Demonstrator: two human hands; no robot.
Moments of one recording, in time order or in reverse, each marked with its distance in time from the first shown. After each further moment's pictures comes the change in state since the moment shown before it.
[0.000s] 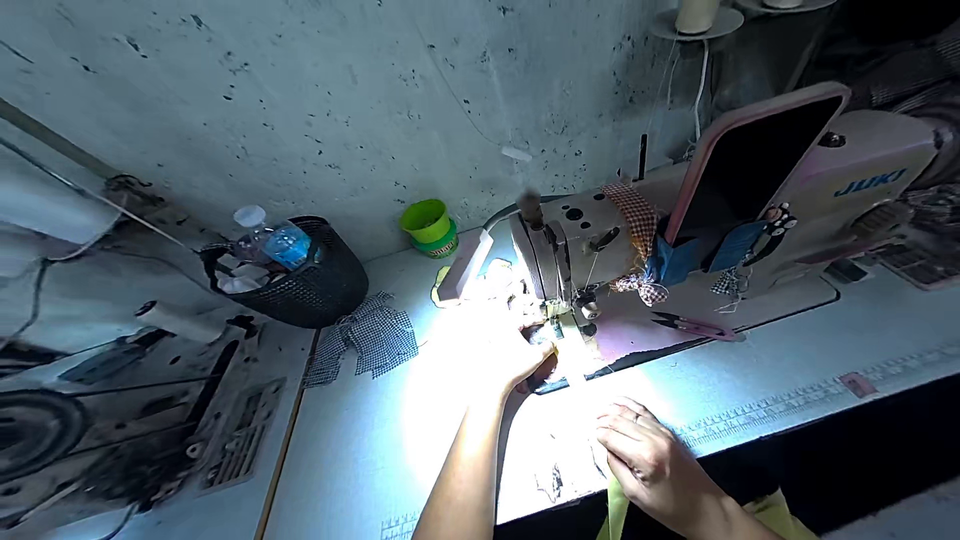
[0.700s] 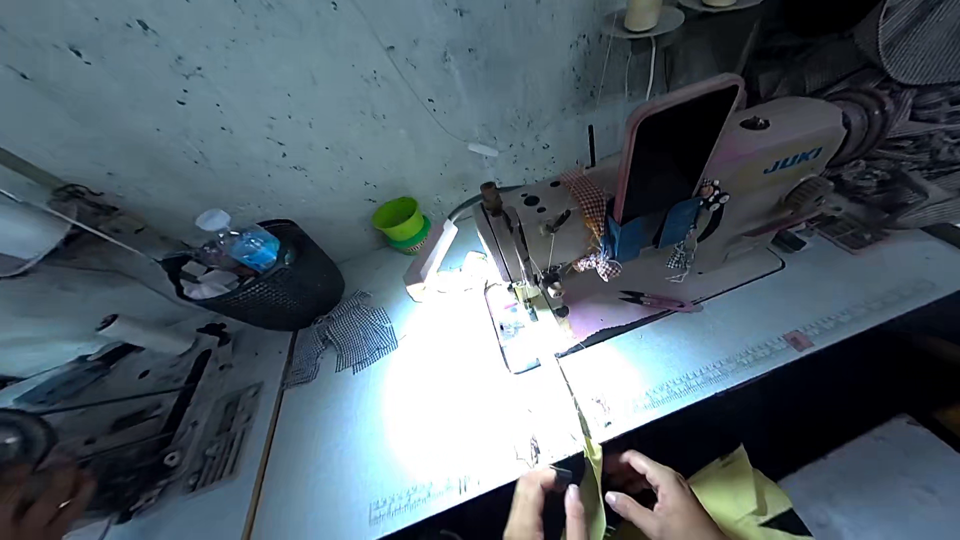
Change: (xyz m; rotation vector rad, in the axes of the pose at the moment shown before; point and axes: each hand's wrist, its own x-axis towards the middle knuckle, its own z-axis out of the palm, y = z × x) left_hand -0.232 0.022 0.095 -0.415 0.476 0.197; right_hand -0.083 -0.058 -0.025 0.649 -0.149 0.886
